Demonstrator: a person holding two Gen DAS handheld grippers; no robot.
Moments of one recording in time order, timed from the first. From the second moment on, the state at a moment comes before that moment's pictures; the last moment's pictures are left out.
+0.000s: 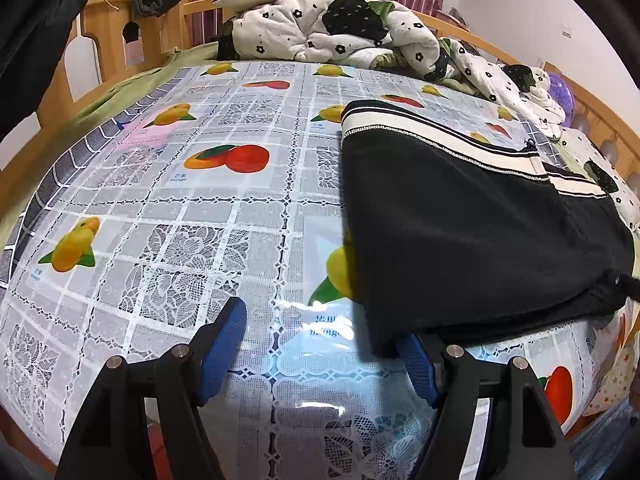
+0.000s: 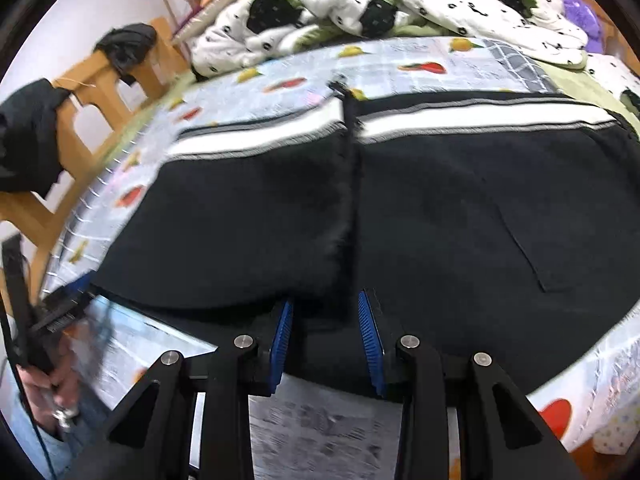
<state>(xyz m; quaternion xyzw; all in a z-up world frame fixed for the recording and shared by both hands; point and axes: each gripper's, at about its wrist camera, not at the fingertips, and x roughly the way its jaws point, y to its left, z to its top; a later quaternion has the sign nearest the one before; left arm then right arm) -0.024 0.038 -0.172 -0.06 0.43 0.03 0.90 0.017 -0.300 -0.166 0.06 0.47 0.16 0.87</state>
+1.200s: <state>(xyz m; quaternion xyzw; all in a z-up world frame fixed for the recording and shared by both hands) -0.013 0.013 -0.131 -0.04 0.42 -0.01 0.91 0.028 -0.297 -0.141 0.01 0.45 0.11 0.88</state>
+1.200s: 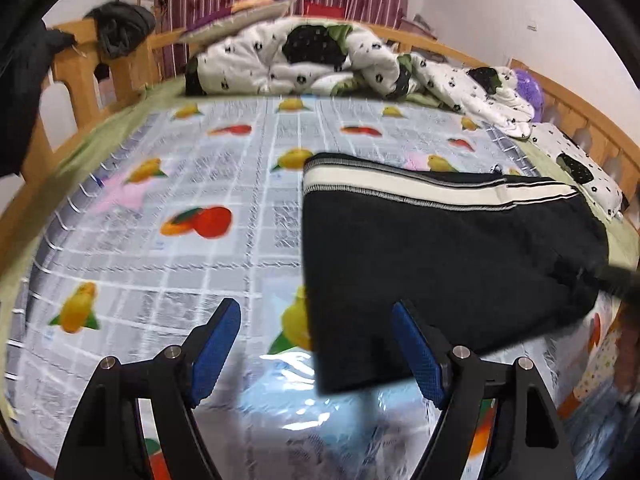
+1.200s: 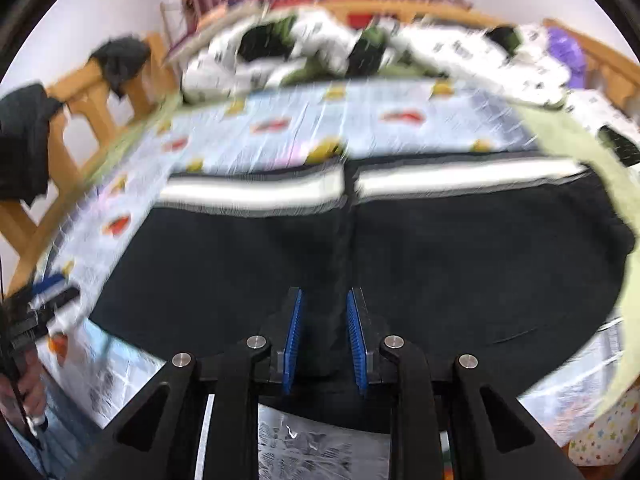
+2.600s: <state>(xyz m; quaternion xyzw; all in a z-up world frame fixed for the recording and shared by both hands) 0.144 0.038 -0.155 -0.23 0.47 -0.09 0.85 0.111 -0.534 -0.090 0.08 0.30 -0.13 0.94</state>
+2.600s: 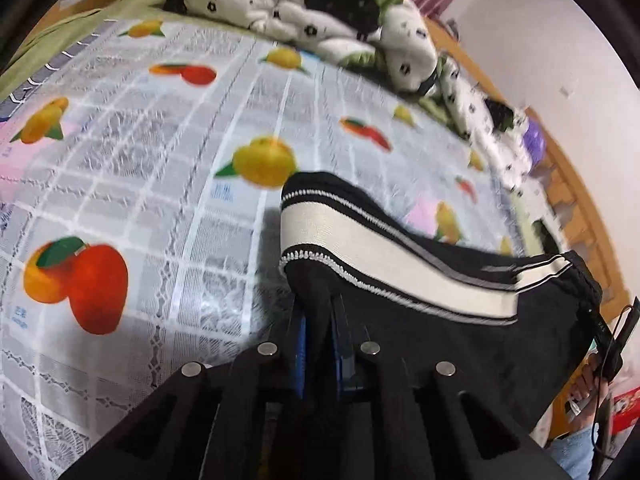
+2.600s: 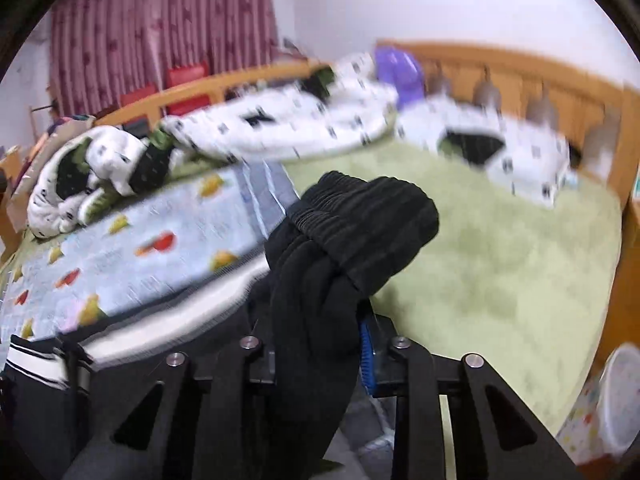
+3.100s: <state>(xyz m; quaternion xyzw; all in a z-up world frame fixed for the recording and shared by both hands) 0.116 0.200 -0.091 -0.12 0.44 0.05 0.89 0.120 -0.337 -0.007 0.09 0.27 0.04 0.96</state>
